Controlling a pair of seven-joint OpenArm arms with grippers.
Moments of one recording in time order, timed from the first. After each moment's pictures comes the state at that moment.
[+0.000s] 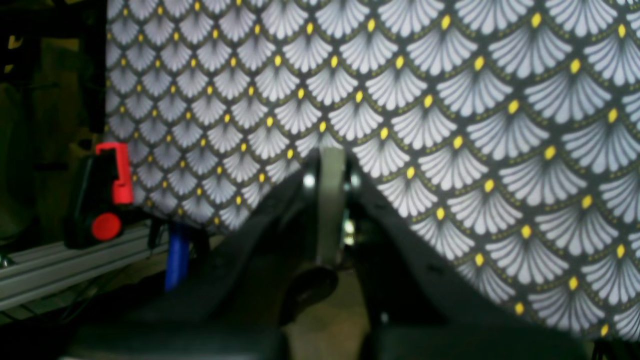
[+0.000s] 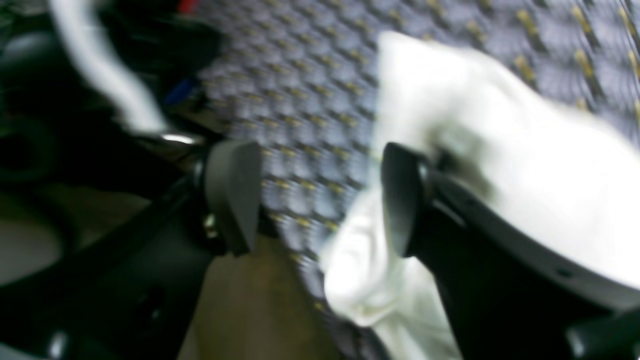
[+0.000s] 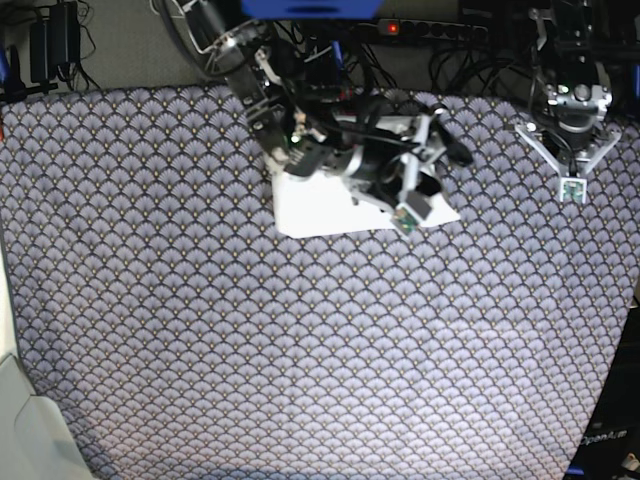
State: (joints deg) left arm 23.0 -13.0 -18.8 107.7 4.1 -6.9 48.7; right arm -2.2 -8.1 -29.8 93.2 25.2 24.6 -48.3
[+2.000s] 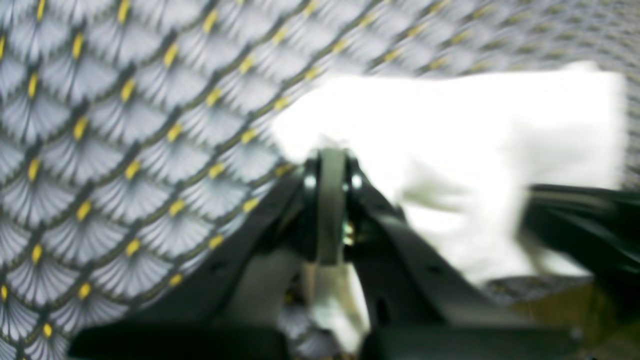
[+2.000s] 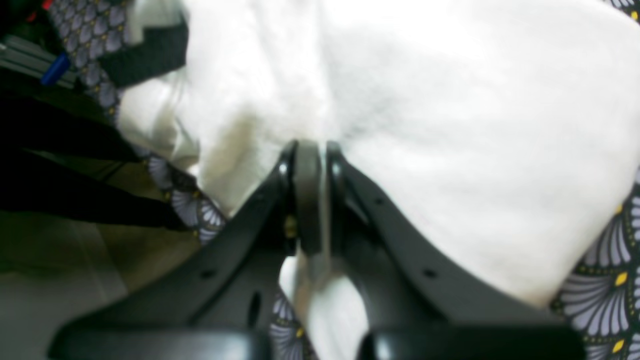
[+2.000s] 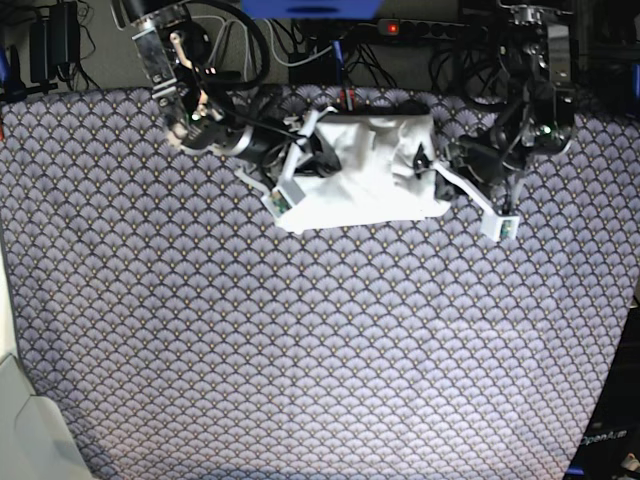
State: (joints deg) left arm 12.8 -12.4 -6.4 102.5 -33.7 -6.1 55.7; right arm -9.9 6.9 -17.3 94.0 25.6 24.9 -40.5
